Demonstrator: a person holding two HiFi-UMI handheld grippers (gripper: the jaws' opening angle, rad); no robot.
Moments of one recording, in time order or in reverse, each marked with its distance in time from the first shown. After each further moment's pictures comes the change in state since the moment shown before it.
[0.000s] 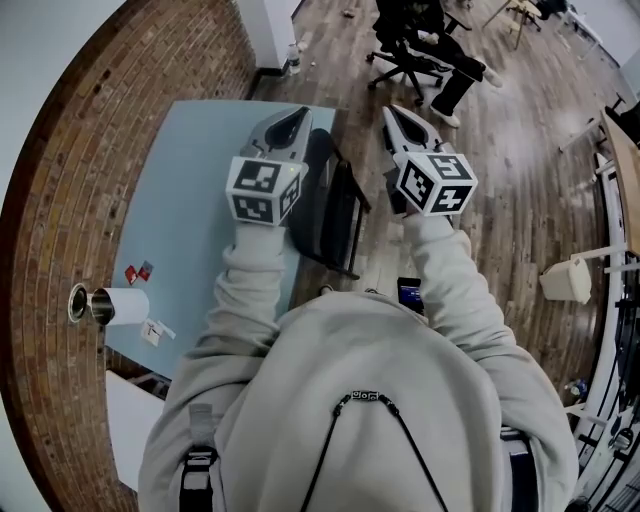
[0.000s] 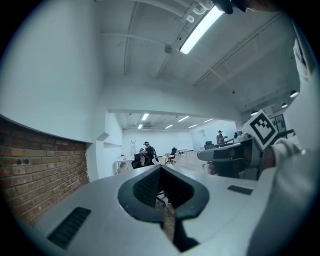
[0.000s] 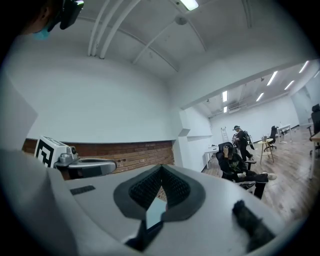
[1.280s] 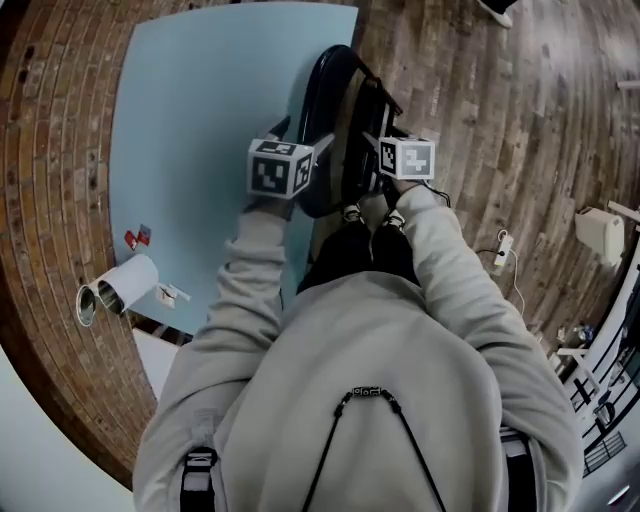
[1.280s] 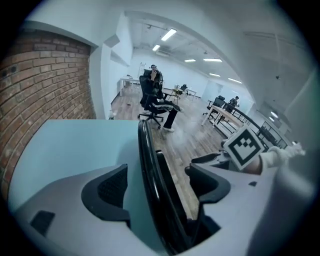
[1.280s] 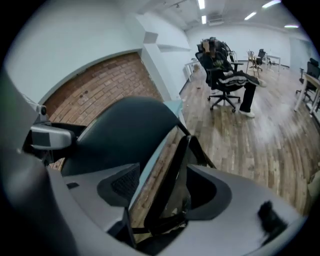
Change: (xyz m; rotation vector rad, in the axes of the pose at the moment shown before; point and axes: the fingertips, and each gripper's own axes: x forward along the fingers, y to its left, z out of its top) left arm 0.044 0.042 -0.371 -0.333 0.866 -0.045; right arm 0.082 -0.047 -0.449 0.388 0.899 -0.109
